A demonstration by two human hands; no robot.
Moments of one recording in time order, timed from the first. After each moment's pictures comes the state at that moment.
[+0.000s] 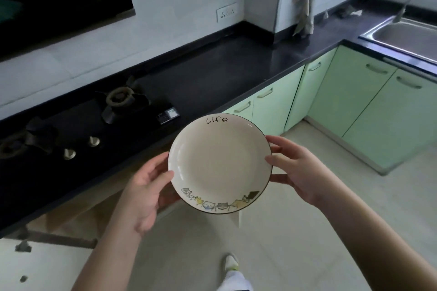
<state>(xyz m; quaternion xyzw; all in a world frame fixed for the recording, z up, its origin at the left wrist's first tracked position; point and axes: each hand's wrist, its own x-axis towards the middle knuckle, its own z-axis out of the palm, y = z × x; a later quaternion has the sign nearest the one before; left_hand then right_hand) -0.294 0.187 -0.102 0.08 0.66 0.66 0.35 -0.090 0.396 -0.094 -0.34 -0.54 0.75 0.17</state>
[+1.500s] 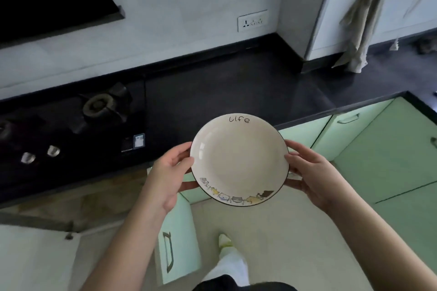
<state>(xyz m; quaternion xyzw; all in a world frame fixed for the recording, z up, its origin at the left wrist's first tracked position) -0.310 0.556 -0.116 0.00 0.71 0.66 0.26 -0.159 0.796 -0.131 -0.31 -0.56 0.77 0.07</state>
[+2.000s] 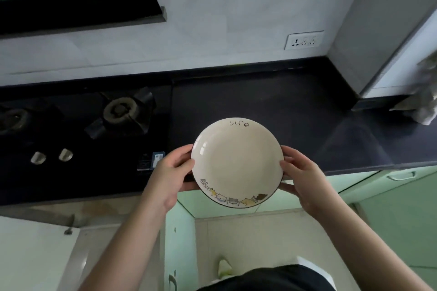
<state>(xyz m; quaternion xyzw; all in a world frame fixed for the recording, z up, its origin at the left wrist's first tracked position) -0.460 0.545 -0.141 -0.06 0.69 0.69 0.23 -0.347 0.797 -0.145 -0.28 -0.65 0.70 0.02</state>
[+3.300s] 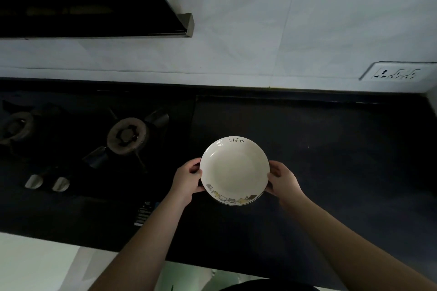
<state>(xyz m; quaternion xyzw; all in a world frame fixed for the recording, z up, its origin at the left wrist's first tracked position) -0.702 0.596 -0.283 -0.25 0.76 0.57 0.21 -0.644 0.840 -0.293 -0.37 -0.64 0.67 -0.11</state>
